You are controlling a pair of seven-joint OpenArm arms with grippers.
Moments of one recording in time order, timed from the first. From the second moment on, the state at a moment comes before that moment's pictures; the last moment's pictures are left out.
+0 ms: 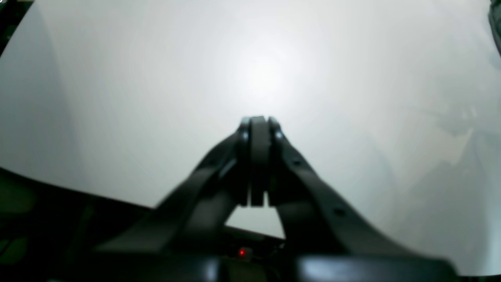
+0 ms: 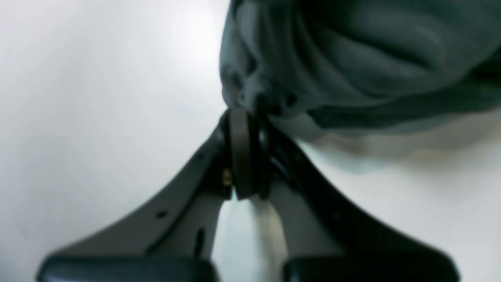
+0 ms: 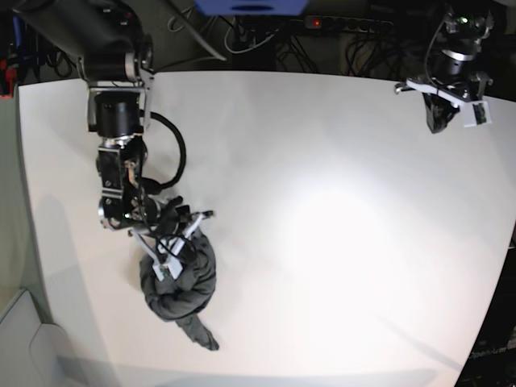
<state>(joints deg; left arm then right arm) 40.4 -15.1 -17.7 116.1 -29.5 -0.6 20.3 21.2 2.8 5.7 59.8 7.5 27.1 -39.4</state>
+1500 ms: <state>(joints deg) 42.6 -15.2 -18.9 116.2 -29.7 -0.4 20.3 18.5 0.1 3.5 112.0 8.0 39.7 -79.2</state>
